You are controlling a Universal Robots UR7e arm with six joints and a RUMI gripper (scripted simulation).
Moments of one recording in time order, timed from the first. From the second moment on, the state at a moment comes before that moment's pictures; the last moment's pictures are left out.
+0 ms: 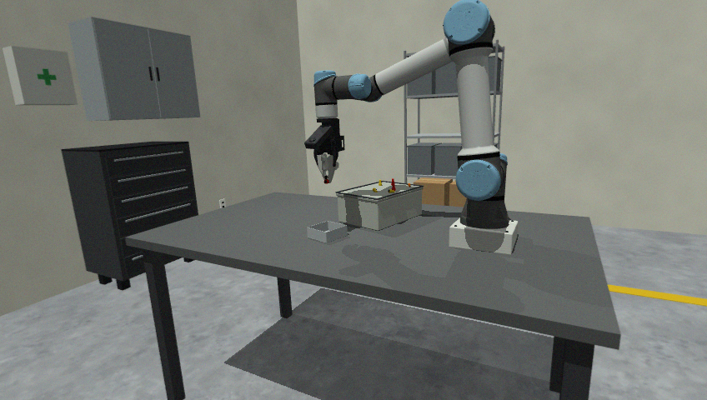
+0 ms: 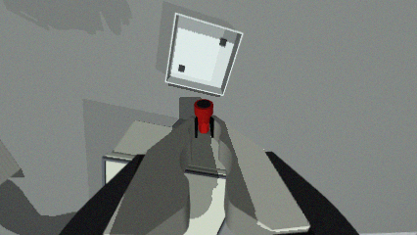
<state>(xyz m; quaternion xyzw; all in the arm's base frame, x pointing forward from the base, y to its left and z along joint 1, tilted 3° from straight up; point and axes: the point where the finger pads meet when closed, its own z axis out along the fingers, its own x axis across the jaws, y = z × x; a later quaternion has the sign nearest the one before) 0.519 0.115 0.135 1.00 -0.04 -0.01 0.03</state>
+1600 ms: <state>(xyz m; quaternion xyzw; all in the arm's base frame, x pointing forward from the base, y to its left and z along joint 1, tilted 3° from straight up) 0.516 0.106 -0.035 1.00 -0.04 -0.01 0.03</state>
